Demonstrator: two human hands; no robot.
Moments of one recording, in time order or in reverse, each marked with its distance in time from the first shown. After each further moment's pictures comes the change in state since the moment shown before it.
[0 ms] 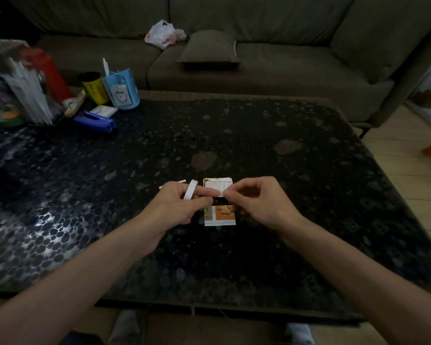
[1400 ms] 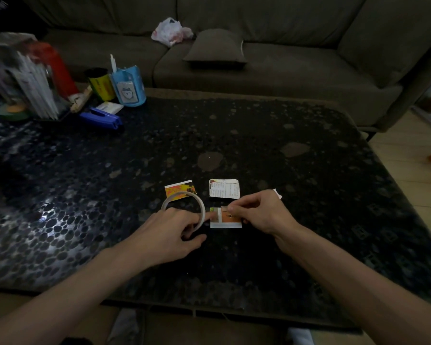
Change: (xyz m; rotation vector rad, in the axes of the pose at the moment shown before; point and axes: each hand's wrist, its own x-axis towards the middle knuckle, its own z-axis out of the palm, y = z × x) left_hand -0.020 -0.028 -0.014 0.994 -0.095 0.301; right_hand 0.013 0.009 0.017 -0.091 0.001 0.282
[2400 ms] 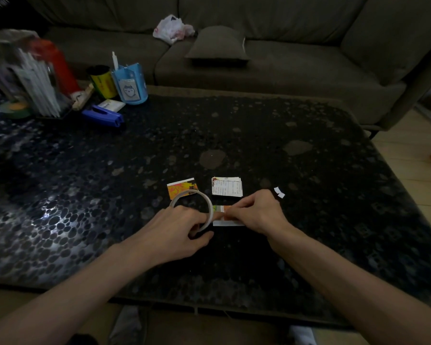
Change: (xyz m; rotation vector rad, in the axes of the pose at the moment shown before) left_hand 0.009 -0.006 0.013 0.073 0.073 0.063; right_hand 0.008 -0.004 0.019 -0.067 0.082 0.123
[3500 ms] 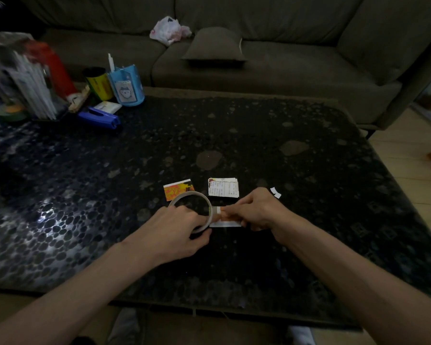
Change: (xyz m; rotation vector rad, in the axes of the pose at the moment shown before) left_hand 0.006 0.002 0.005 0.140 0.043 0.035; right_hand 0.011 -0.002 -0.016 -0.112 -0.130 0.003
